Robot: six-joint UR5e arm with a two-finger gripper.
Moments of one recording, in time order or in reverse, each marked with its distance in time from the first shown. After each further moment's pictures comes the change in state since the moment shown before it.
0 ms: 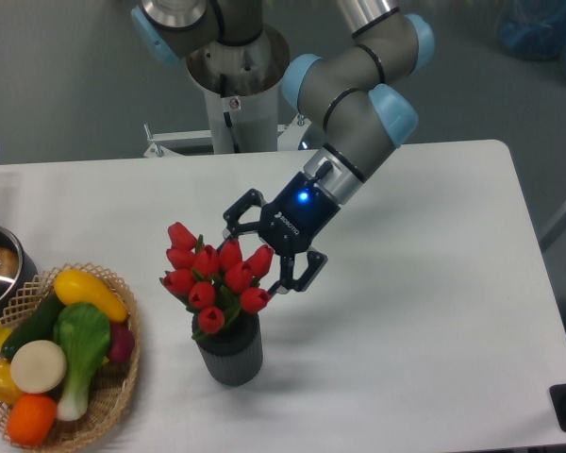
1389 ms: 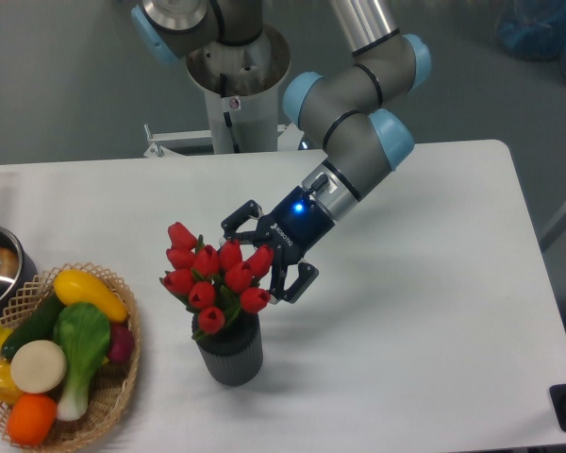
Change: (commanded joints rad) arm 0.015 -0.064 0.000 0.003 -0.098 0.150
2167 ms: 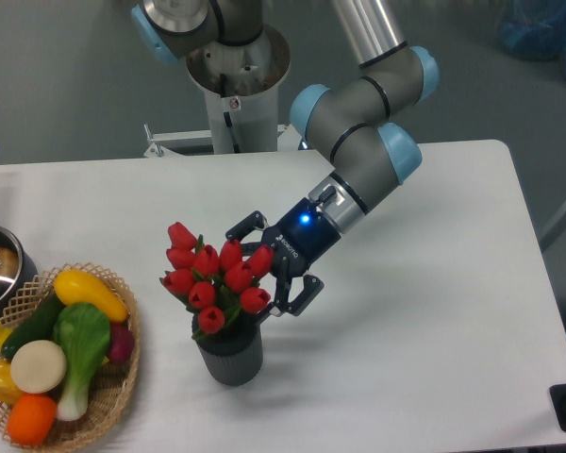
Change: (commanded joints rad) arm -0.021 -0.049 0.051 0.000 -0.029 0.014
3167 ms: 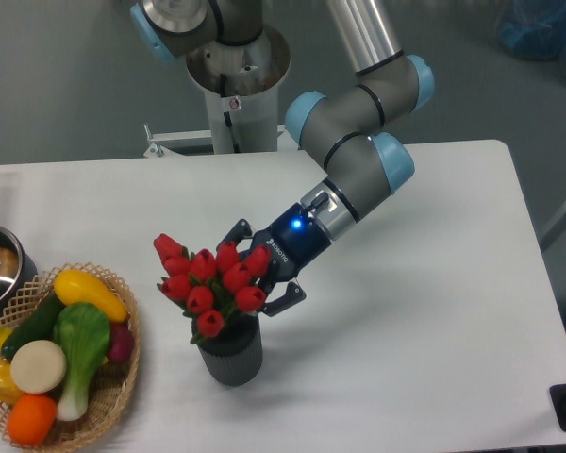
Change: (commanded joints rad) arm 0.003 -0.008 -0.006 -0.002 -0.095 -0.009
